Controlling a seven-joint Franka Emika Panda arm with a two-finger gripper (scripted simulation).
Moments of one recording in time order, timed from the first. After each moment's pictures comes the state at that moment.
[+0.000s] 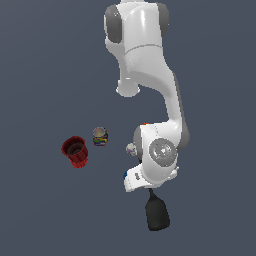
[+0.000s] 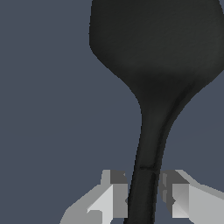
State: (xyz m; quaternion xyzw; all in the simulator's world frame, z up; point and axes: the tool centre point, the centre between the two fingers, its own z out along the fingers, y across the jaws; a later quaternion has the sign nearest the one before) arm 0.147 0.086 0.034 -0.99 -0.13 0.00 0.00
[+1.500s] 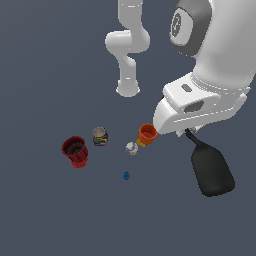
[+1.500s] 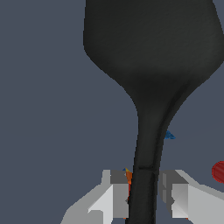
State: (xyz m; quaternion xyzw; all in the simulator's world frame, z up) arm 0.092 0.158 0.327 -0.99 -0.13 0.00 0.00
